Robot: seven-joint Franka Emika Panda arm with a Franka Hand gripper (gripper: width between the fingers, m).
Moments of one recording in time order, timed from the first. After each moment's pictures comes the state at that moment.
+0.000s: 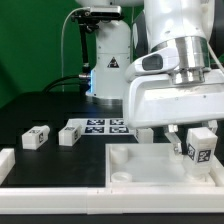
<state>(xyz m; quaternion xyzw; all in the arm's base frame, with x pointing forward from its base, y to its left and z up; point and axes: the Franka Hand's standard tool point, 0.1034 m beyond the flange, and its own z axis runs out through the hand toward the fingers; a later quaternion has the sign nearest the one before) 0.614 0.106 0.065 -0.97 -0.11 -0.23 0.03</state>
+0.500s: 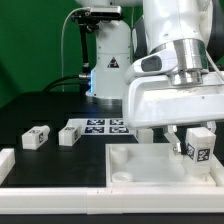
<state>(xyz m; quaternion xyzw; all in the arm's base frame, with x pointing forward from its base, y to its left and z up) 0.609 0.107 0.064 -0.96 -0.11 -0.25 0.03</state>
